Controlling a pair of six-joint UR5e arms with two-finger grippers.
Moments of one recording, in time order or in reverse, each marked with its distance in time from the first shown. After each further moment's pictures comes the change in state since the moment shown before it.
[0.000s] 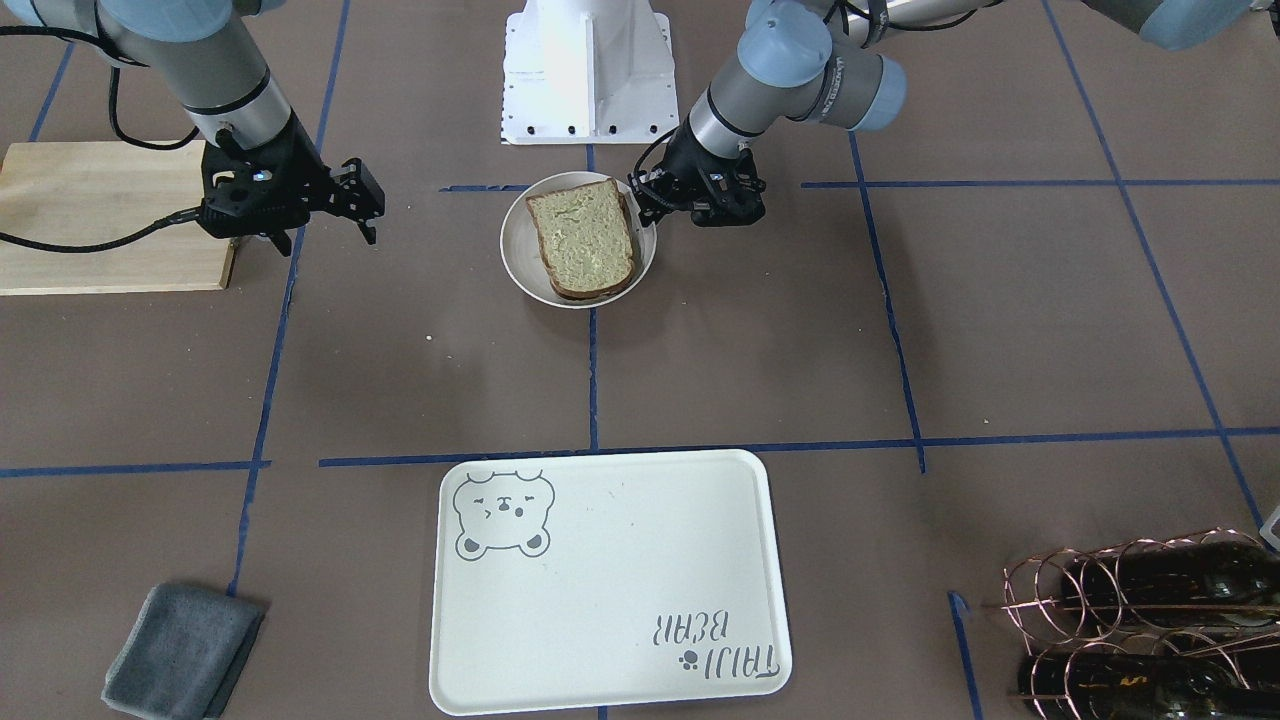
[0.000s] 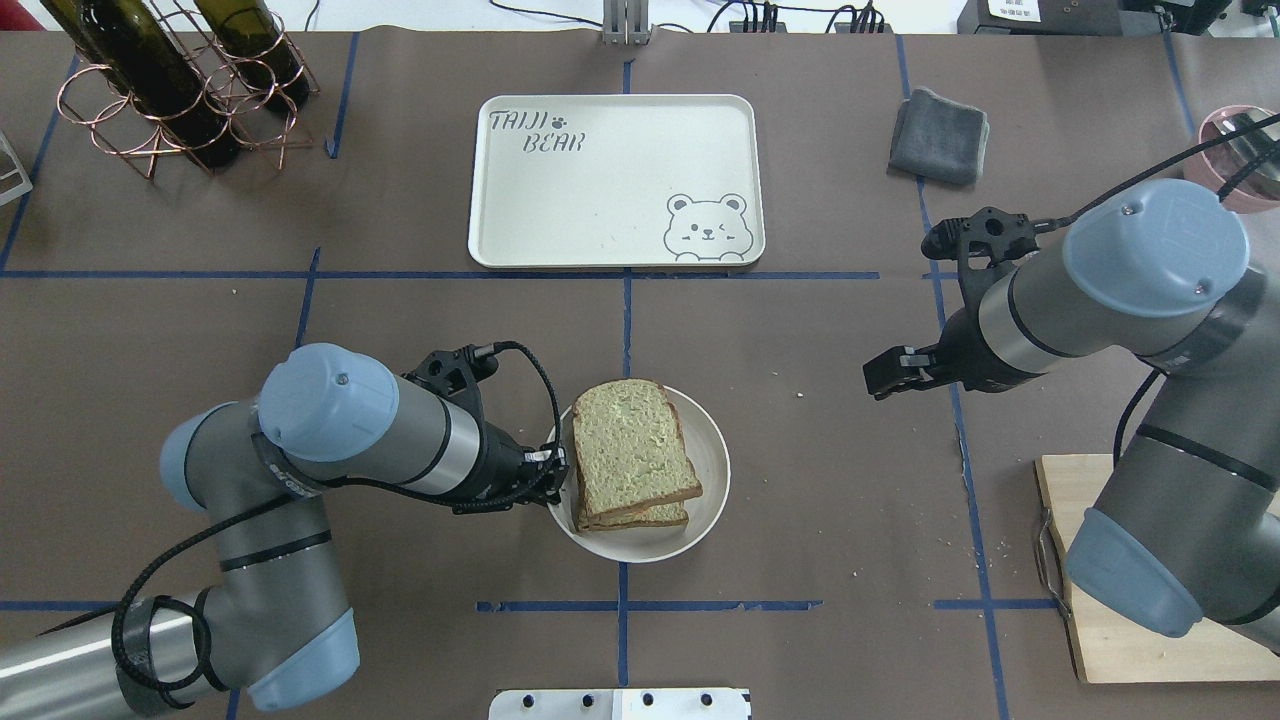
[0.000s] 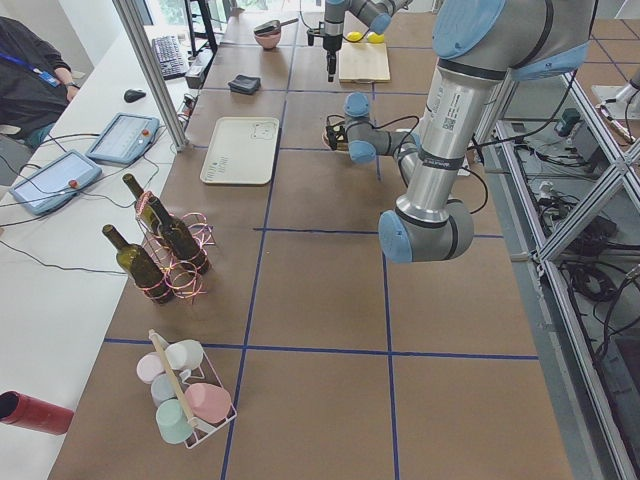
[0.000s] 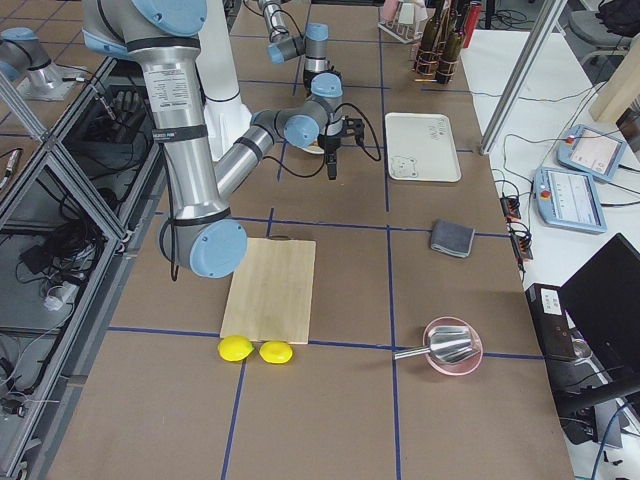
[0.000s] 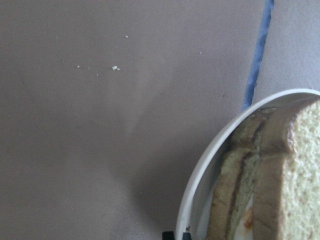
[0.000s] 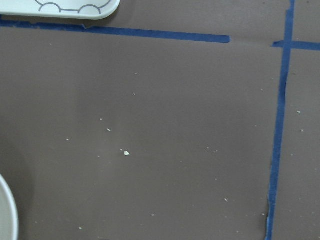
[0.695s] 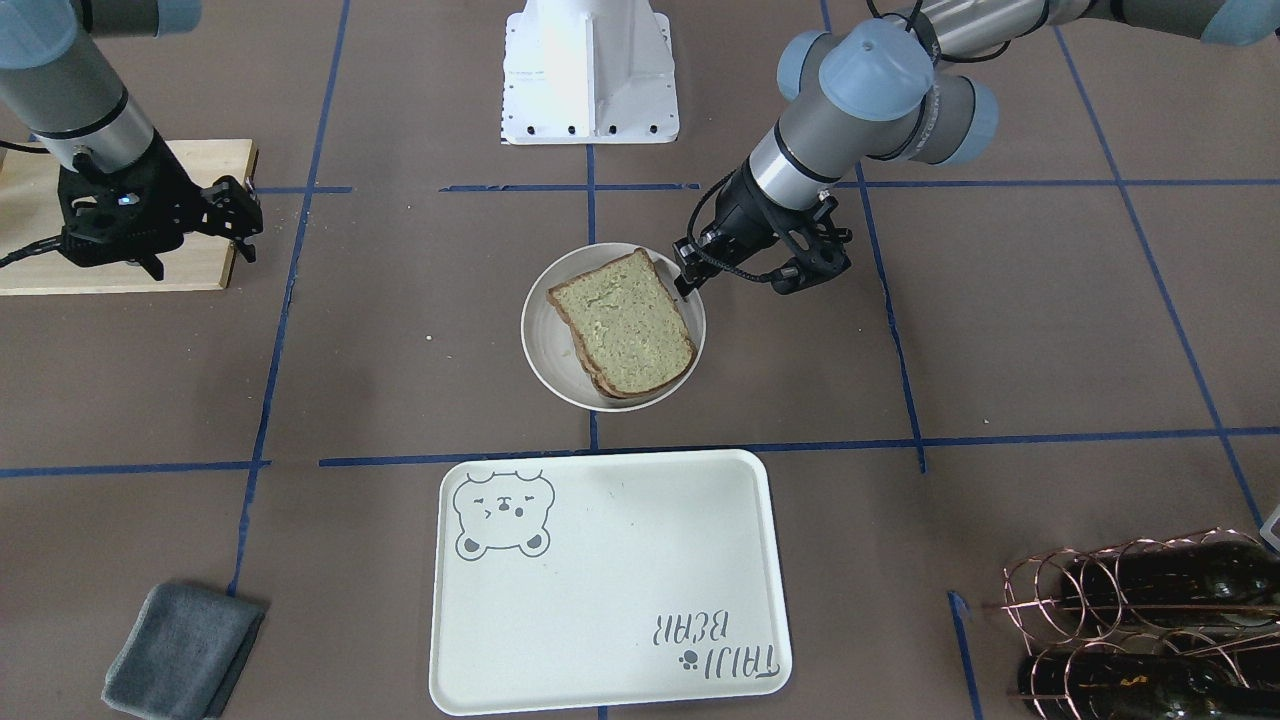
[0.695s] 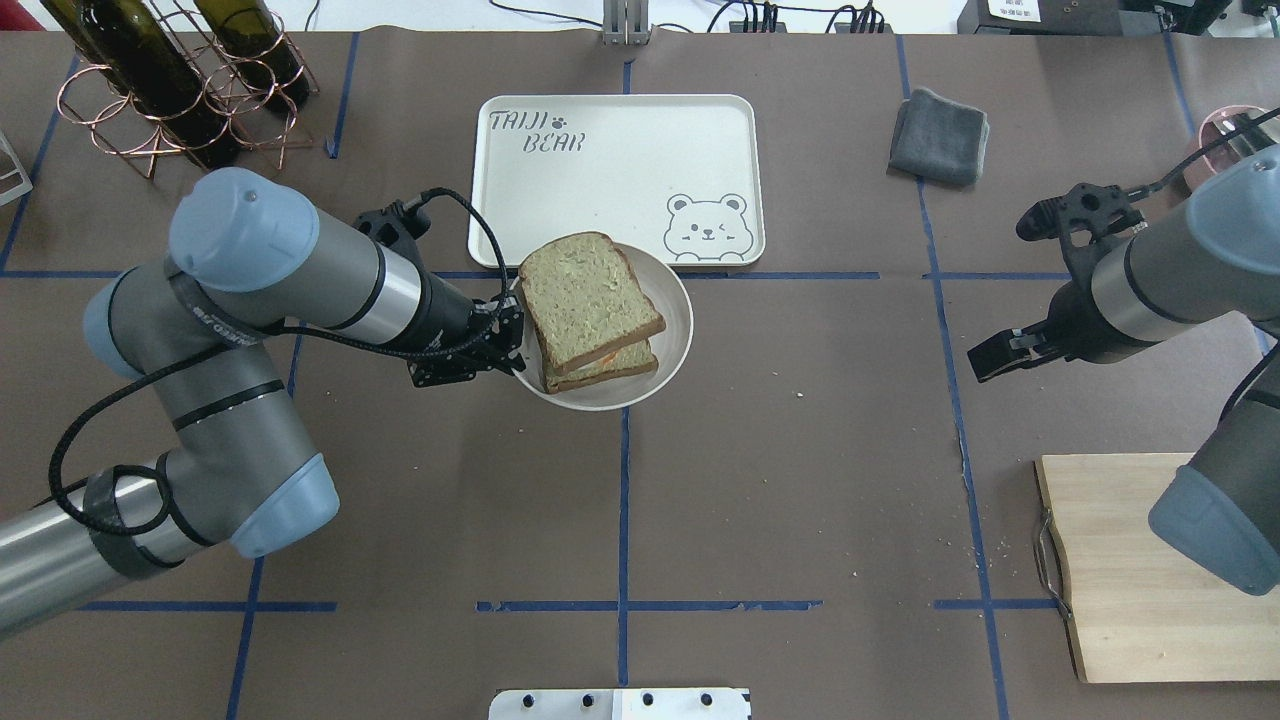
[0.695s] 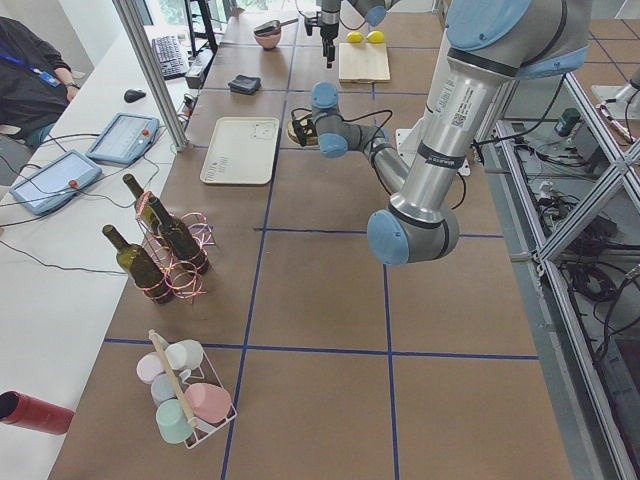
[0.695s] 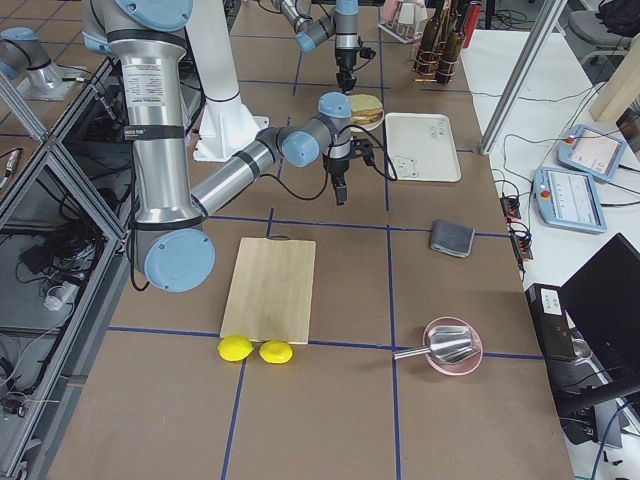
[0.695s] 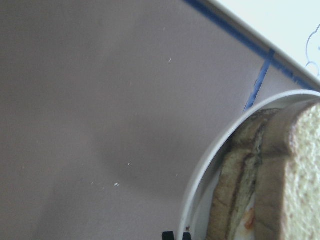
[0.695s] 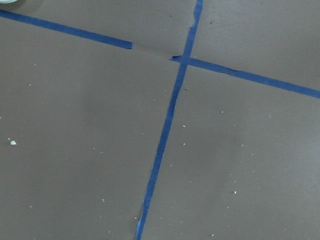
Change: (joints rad) left arm -0.244 -0.134 0.104 0.036 -0.104 -0.102; right arm 0.188 -0.114 -0.032 0.002 0.092 -0.318
